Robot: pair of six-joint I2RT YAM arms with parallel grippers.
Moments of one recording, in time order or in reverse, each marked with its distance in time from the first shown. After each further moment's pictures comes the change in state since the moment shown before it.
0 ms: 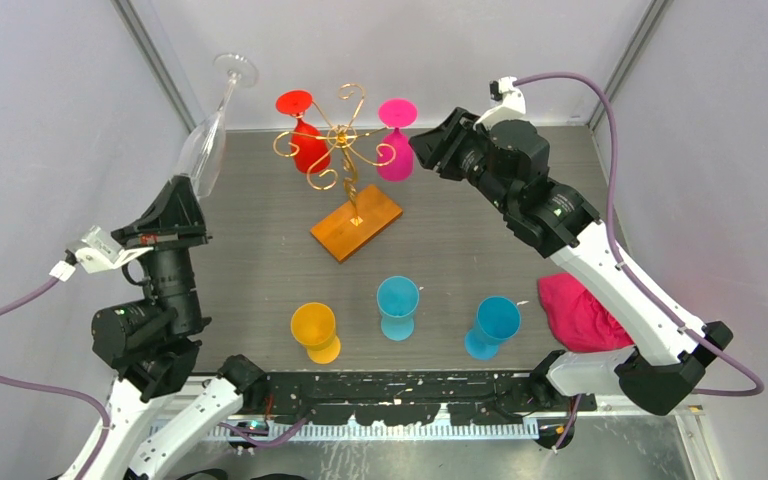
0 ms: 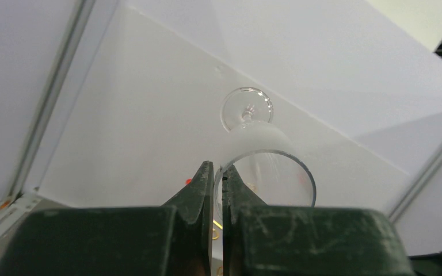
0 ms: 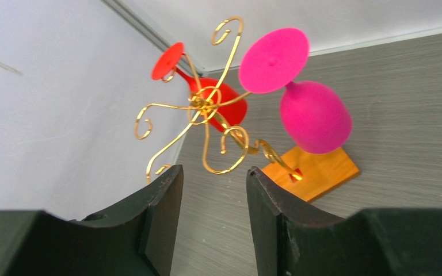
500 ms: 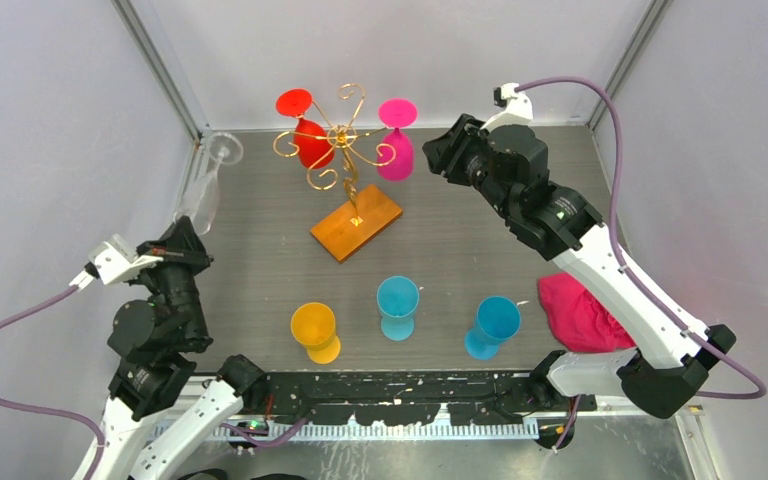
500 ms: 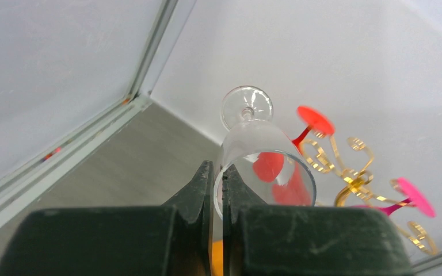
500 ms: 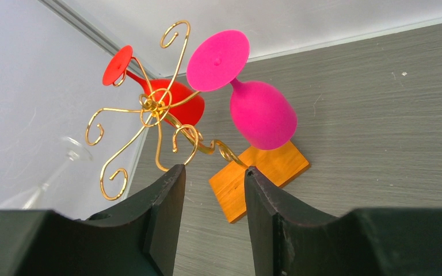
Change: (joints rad) left arm -0.002 -0.116 -0.027 -0.557 -0.317 -0.208; right arm 0.000 -0.022 -0.017 -0.076 0.118 -0.051
